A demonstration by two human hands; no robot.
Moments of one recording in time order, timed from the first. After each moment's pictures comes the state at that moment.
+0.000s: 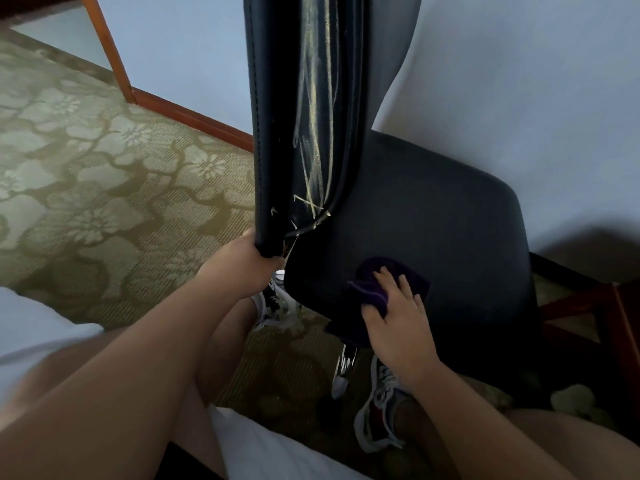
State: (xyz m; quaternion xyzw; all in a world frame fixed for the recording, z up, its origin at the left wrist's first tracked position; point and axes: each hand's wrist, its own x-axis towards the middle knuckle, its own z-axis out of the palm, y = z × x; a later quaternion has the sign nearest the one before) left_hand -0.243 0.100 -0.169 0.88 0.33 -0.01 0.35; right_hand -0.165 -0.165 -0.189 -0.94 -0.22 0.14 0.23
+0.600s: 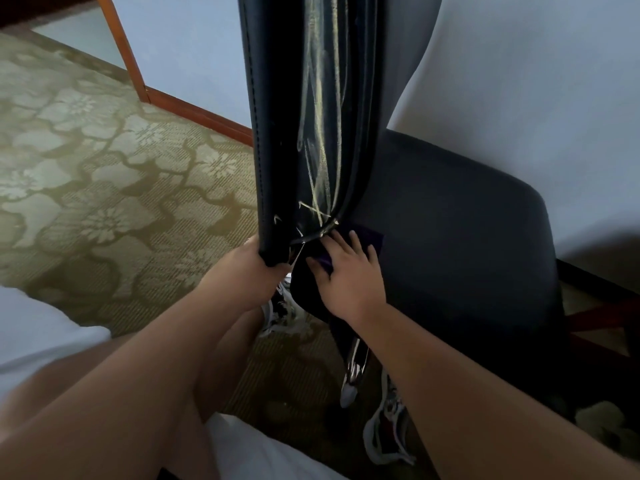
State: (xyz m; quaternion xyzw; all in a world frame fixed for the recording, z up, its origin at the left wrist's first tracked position) left_hand -0.243 0.103 -0.175 0.89 0.33 -0.01 0.33; right_hand -0.130 -0.054 -0.205 -0.91 -0.37 0.07 0.17
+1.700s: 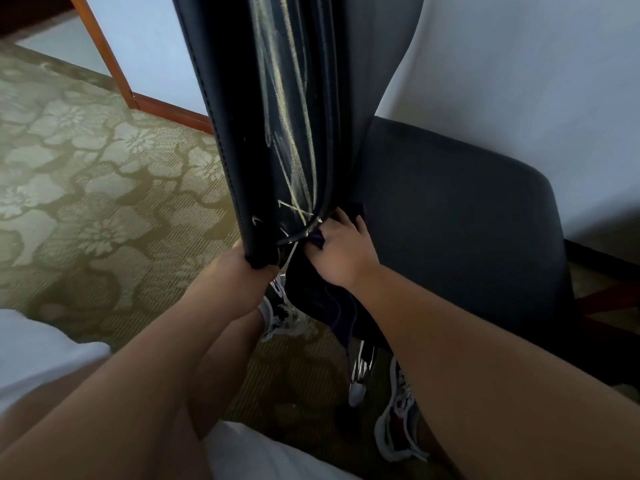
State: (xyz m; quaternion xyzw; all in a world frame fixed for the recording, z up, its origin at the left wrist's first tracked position) left_hand -0.242 0.105 -0.167 0.86 0.35 -0.03 0.38; right_hand -0.087 -0.027 -0.197 -0.88 -0.40 0.12 0.22
